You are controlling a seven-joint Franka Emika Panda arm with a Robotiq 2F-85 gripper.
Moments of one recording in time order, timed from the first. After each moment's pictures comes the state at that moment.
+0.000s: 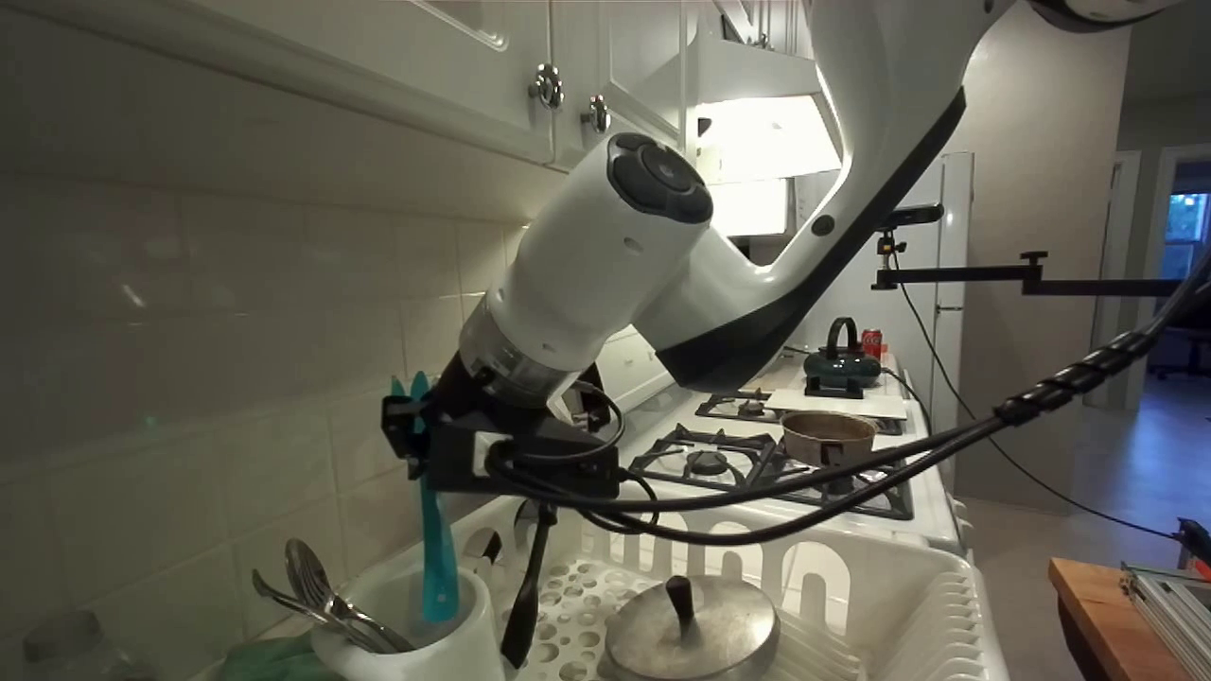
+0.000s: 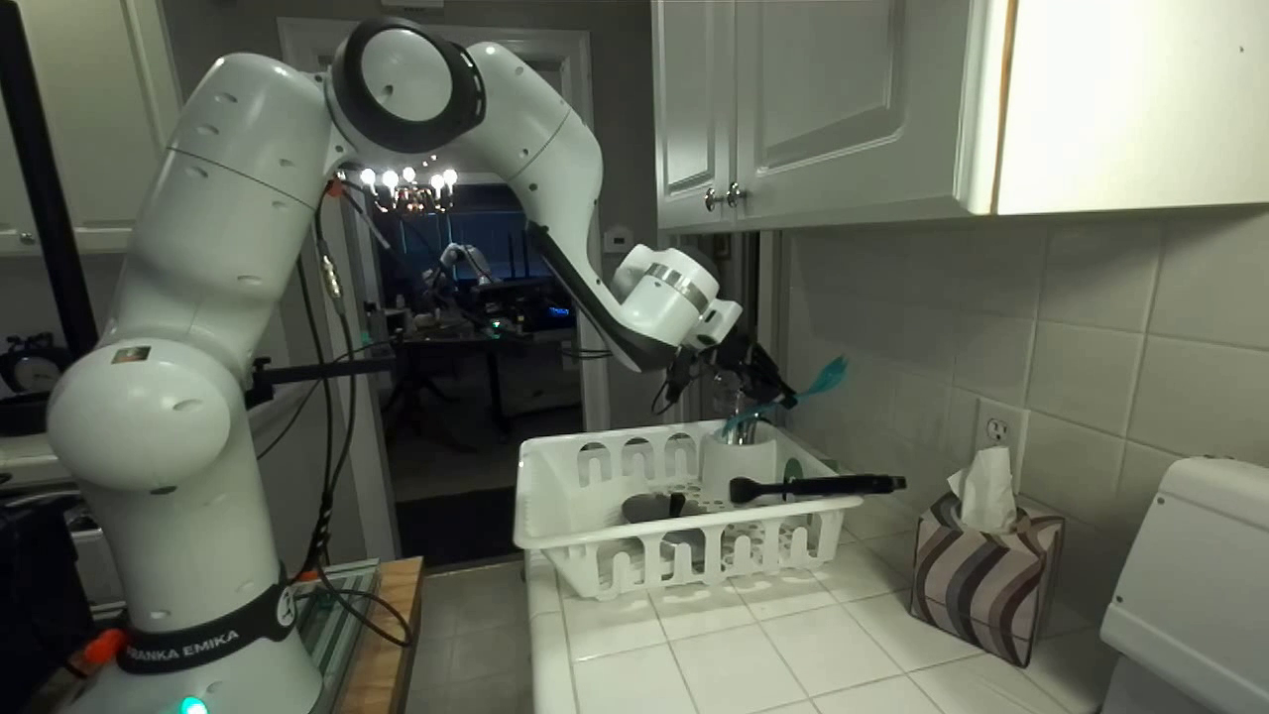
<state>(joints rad) 0.38 0.46 -0.09 -1.84 -1.47 2.79 2.26</state>
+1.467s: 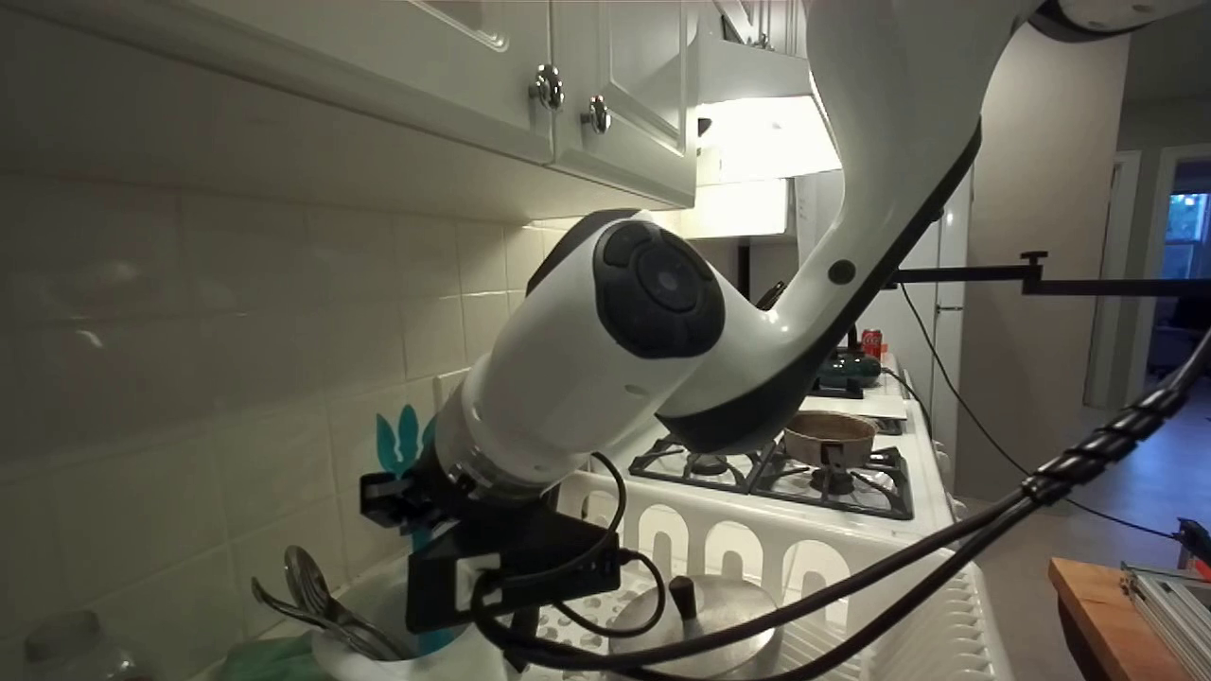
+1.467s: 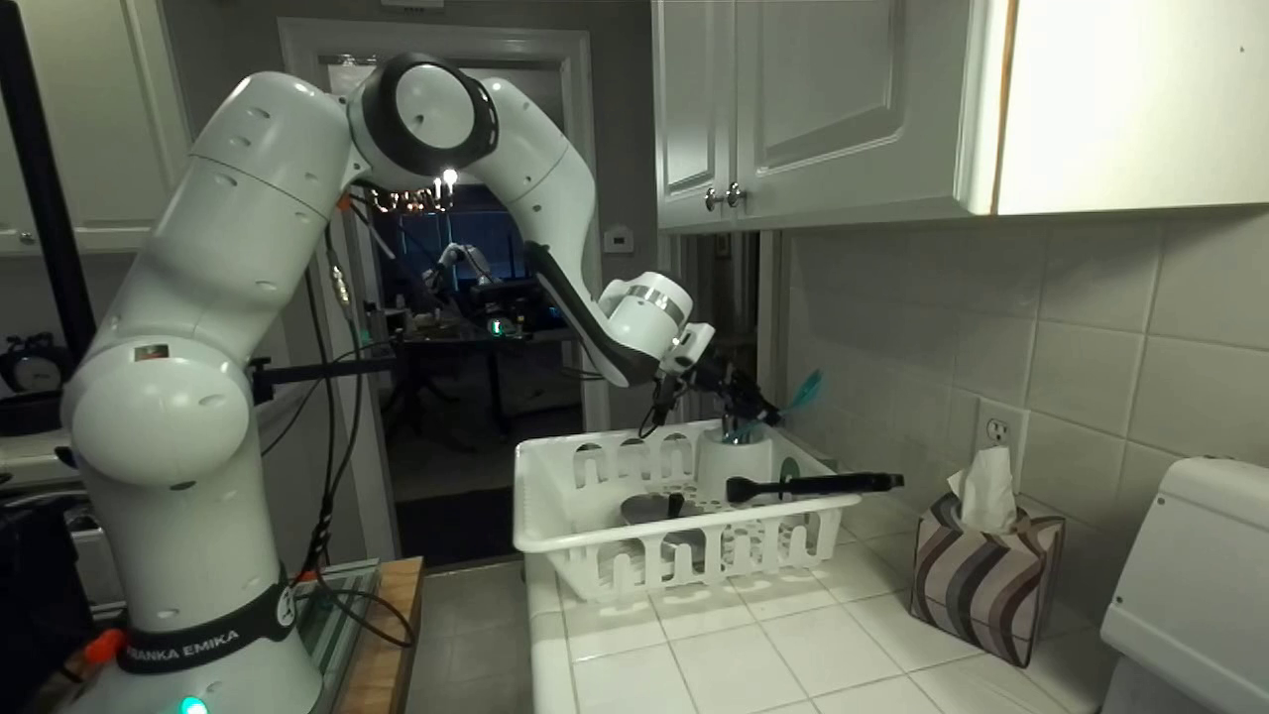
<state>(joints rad) 0.49 0.53 -0.09 -1.83 -1.58 2.61 2.37</state>
